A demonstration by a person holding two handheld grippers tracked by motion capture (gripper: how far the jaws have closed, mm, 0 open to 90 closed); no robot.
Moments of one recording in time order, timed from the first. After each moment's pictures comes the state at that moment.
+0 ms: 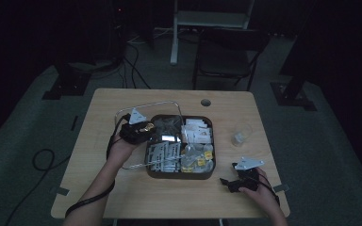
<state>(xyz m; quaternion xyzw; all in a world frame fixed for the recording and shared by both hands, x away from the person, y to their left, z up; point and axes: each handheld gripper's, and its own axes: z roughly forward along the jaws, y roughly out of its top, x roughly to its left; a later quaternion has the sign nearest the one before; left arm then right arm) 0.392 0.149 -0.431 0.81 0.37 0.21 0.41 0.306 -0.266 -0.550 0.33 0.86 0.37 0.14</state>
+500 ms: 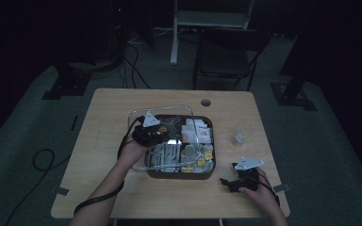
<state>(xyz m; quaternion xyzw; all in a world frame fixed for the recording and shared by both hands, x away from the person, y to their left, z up) 0.392 0.114 -0.438 0.83 0.33 0.19 0.41 0.306 -0.266 -0.550 0.33 0.86 0.37 0.14</state>
